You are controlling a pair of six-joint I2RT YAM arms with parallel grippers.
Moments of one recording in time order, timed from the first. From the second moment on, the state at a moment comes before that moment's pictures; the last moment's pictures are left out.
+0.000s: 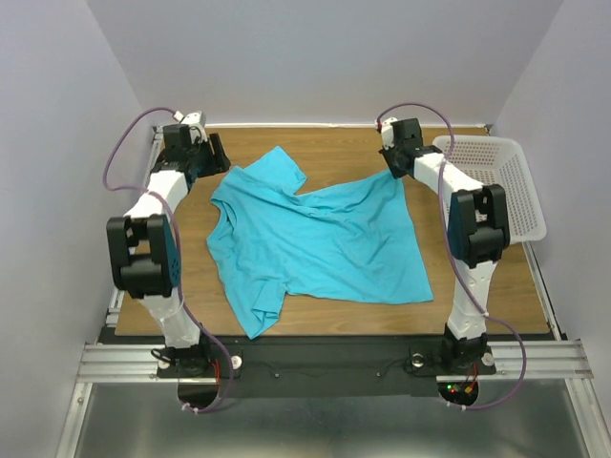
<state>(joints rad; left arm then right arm) 0.04 1.71 1.29 -0.15 0.25 -0.21 0.21 2.09 1.66 -0.36 0.20 -0.33</state>
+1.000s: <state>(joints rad) 0.01 2.40 1.97 -0.37 0.43 -0.05 0.18 2.12 1.66 -0.35 0.10 -0.28</state>
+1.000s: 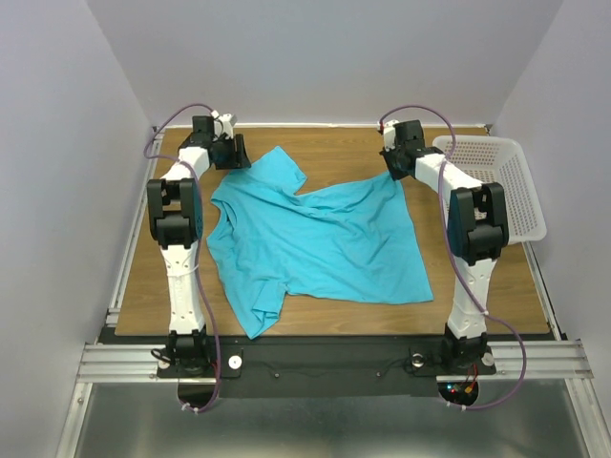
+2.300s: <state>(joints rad) 0.16 2.25 1.71 -0.13 0.37 -0.26 0.13 2.27 1.84 -0.32 0.07 -0.22</state>
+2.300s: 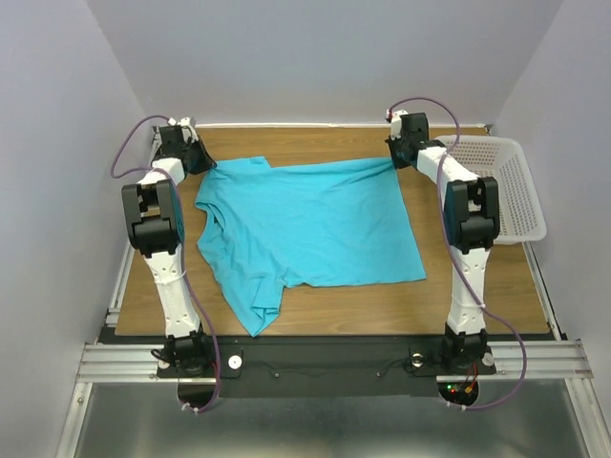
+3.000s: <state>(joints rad) 0.13 2.37 1.86 -0.11 0.27 -0.33 0.13 2.42 2.02 -0.25 0.15 -0.18</state>
